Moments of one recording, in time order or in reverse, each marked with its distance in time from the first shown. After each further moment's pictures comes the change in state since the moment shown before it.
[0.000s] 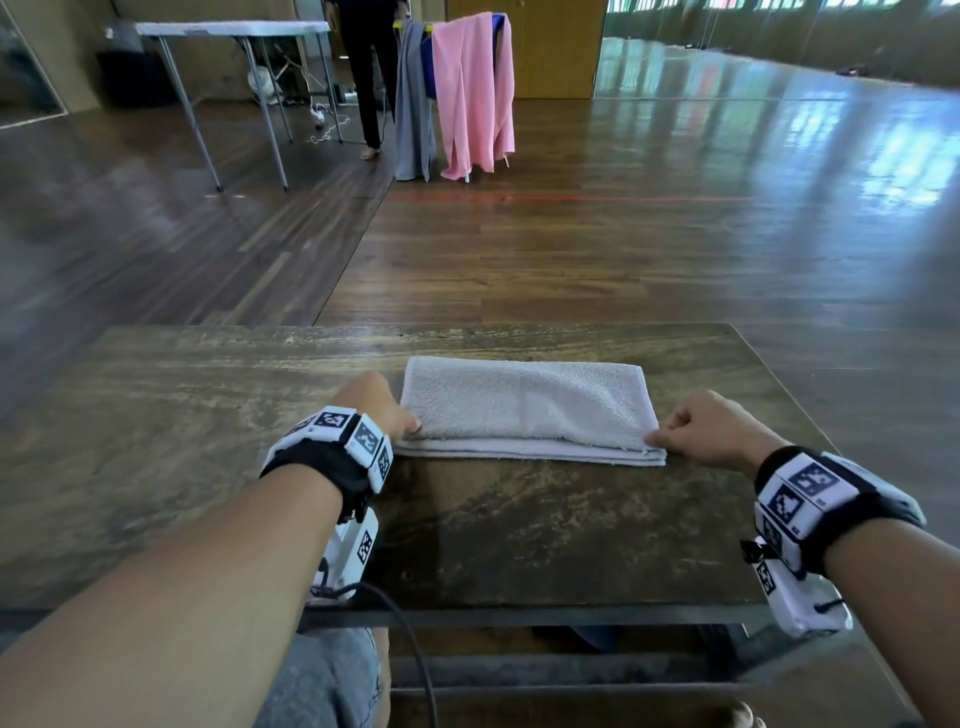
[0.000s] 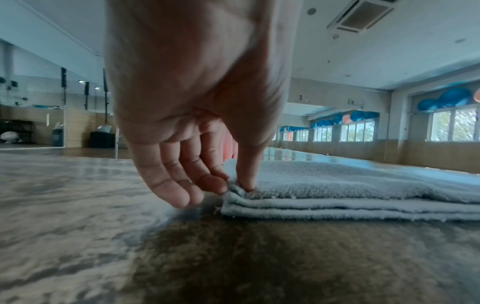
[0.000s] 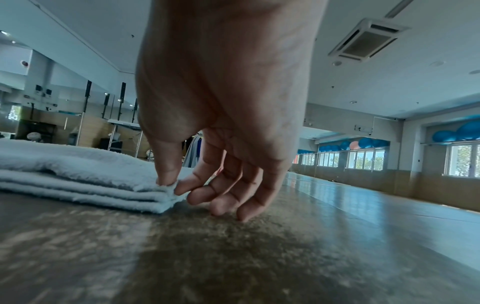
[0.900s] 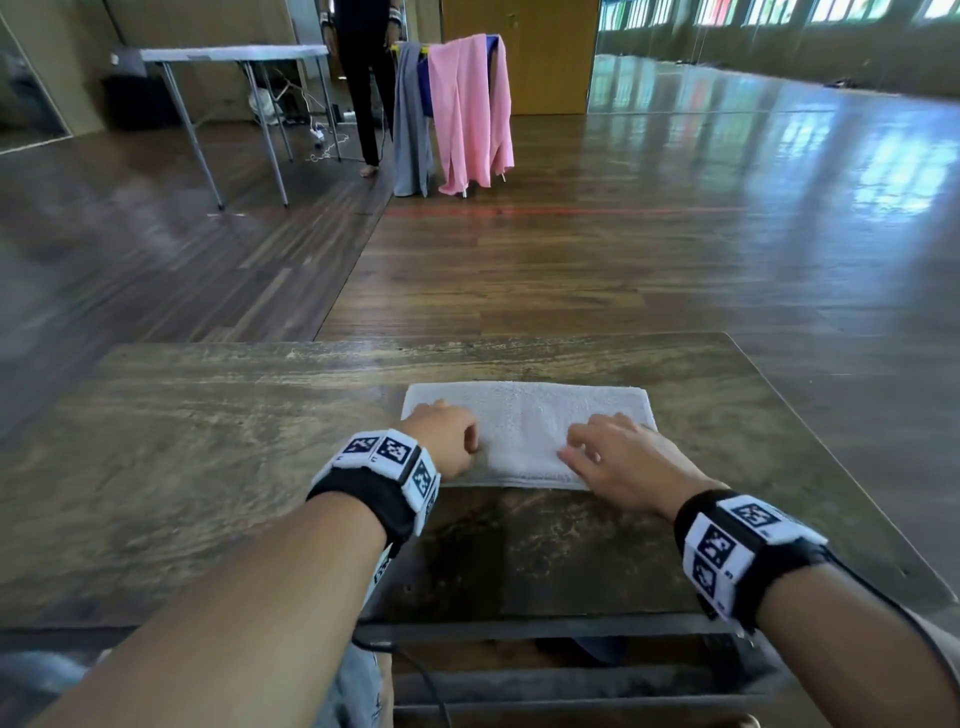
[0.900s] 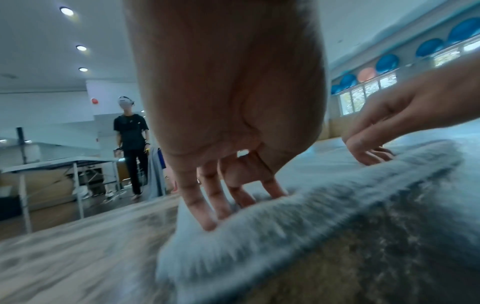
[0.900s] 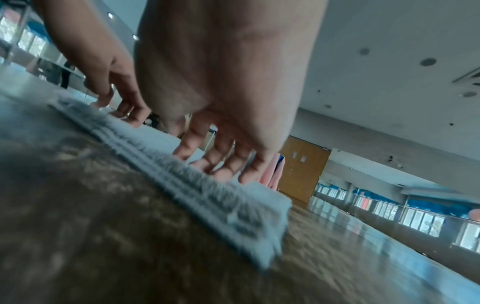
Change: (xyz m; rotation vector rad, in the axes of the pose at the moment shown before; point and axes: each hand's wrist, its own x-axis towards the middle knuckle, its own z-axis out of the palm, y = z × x) left_hand -0.029 0.042 0.012 0.276 -0.280 0.494; right_hand -0.040 -0.064 0.039 -0.290 0.001 -0.413
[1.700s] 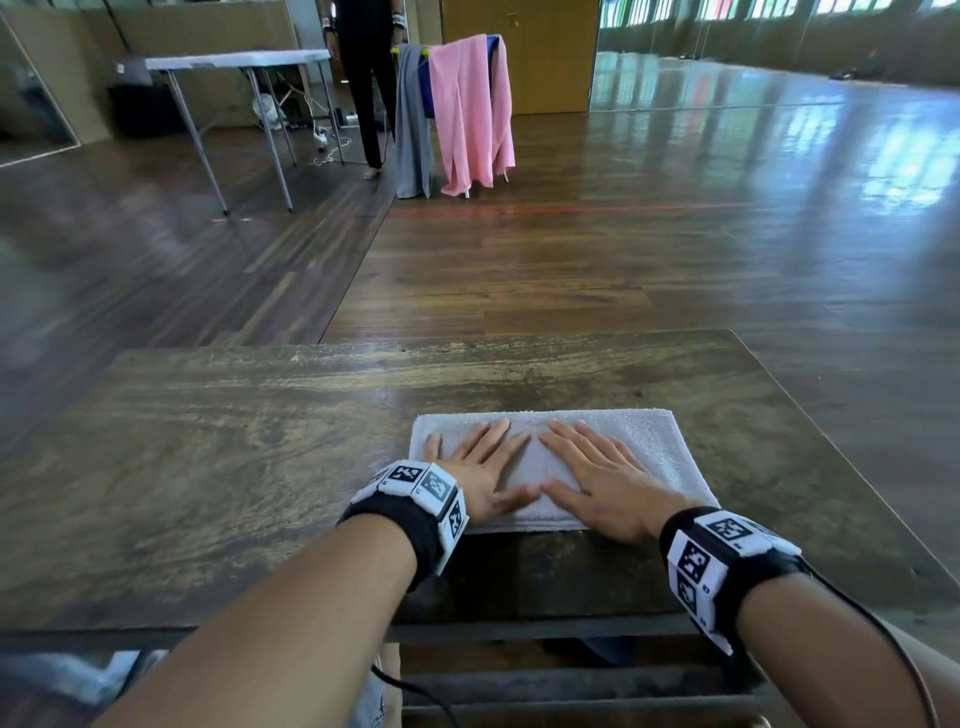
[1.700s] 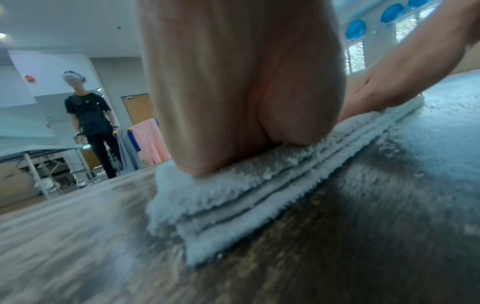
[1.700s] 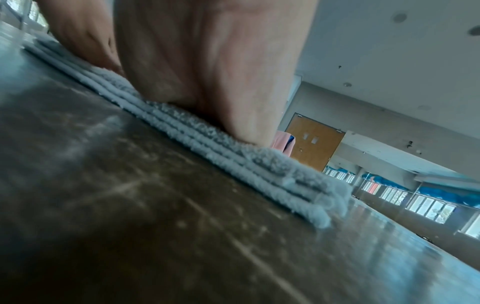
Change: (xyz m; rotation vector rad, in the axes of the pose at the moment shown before) left_hand 0.002 0.012 0.048 0.138 -0.172 0.101; right_hand 0.003 -0.002 0.037 0.029 -0.166 -0.060
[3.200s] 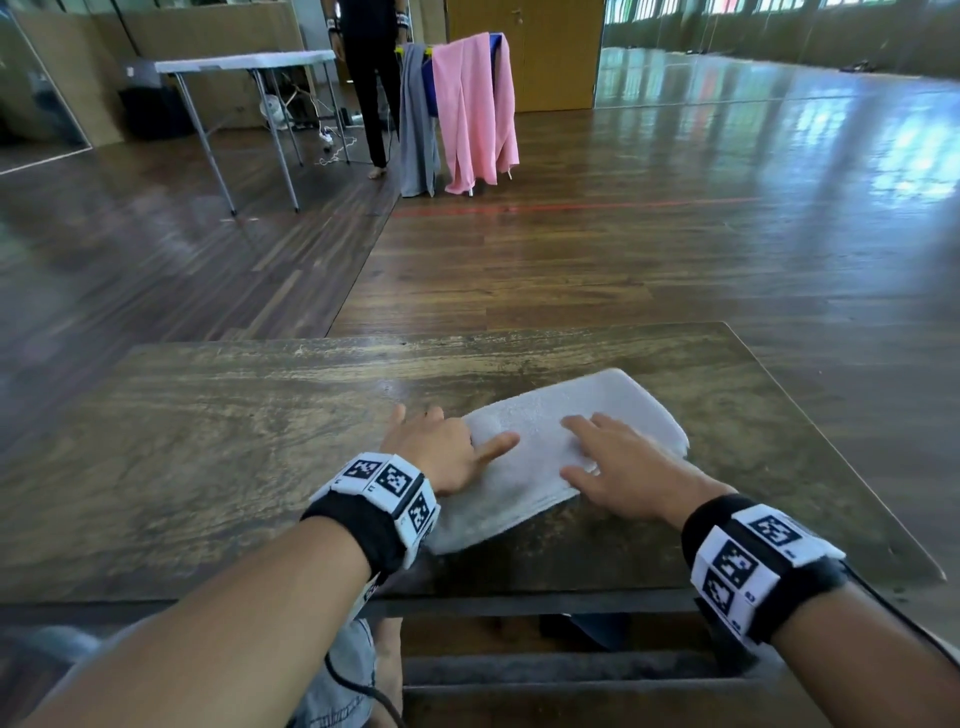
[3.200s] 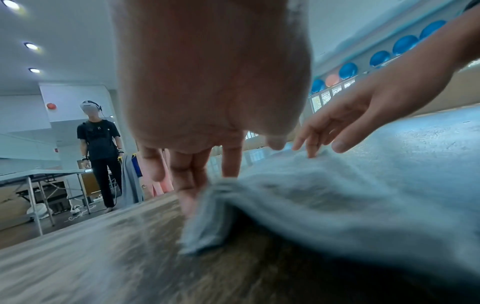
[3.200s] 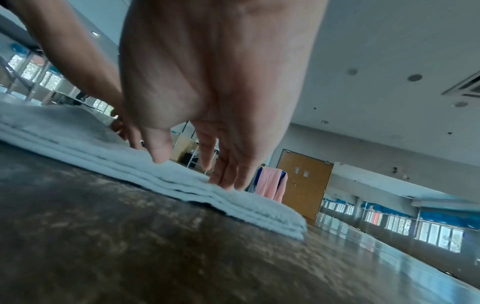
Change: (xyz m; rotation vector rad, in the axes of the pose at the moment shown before) left_hand -0.030 -0.002 -0.018 0.030 0.222 -0.219; right_hand -0.031 -0.007 -0.029 0.051 0.094 0.048
